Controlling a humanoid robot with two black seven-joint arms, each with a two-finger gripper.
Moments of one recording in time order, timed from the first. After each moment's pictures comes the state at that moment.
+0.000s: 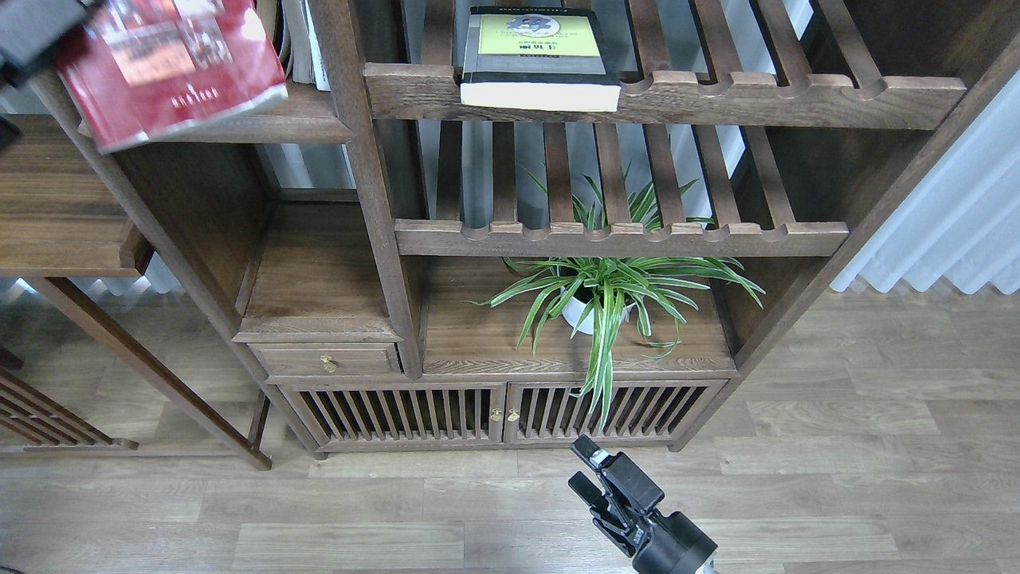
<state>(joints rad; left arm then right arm) -0.52 0.77 -1.48 -1.33 -0.12 -0.49 0.47 -0.25 -0.18 0.90 1.23 0.26 0.58 -0.14</state>
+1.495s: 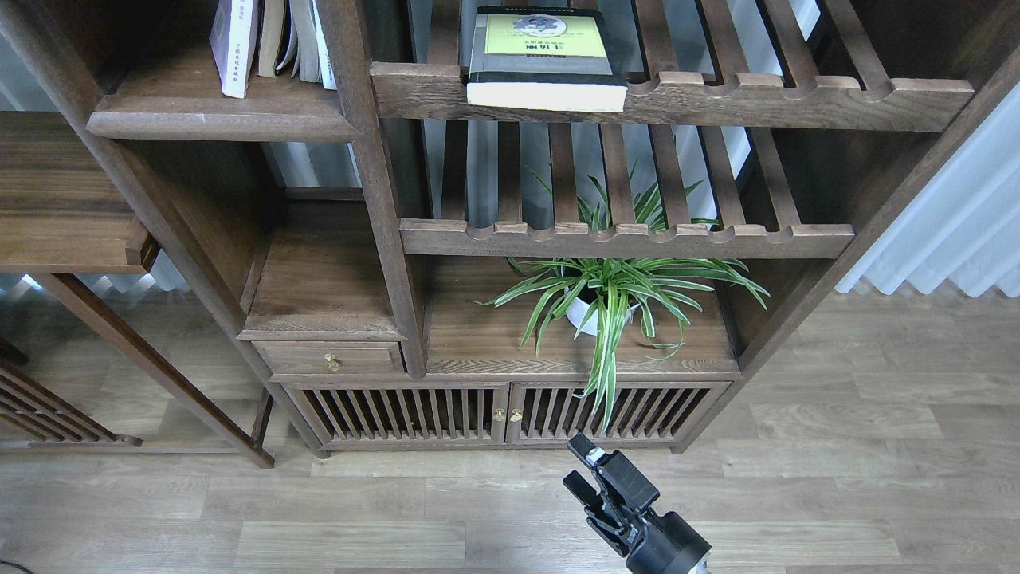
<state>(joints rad) -1.14 0.47 -1.39 -0.87 0.50 -0.47 0.47 -0.25 -0.15 0.89 1.23 0.26 0.58 -0.14</state>
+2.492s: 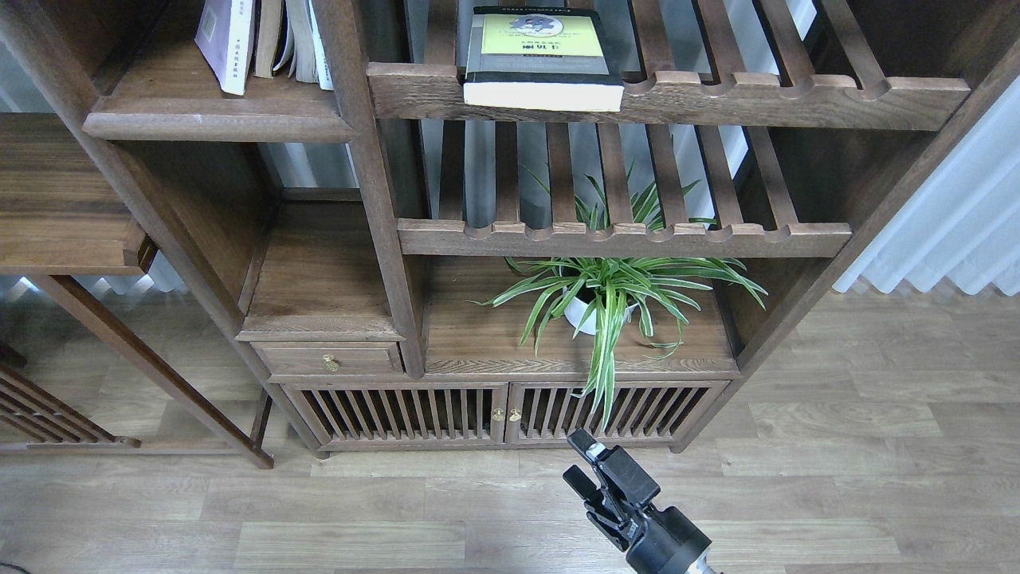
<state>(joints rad) -1.17 0.55 -1.32 -0.79 0.49 -0.41 0.49 -0.23 -0.15 0.90 1.23 0.26 0.58 -0.14</state>
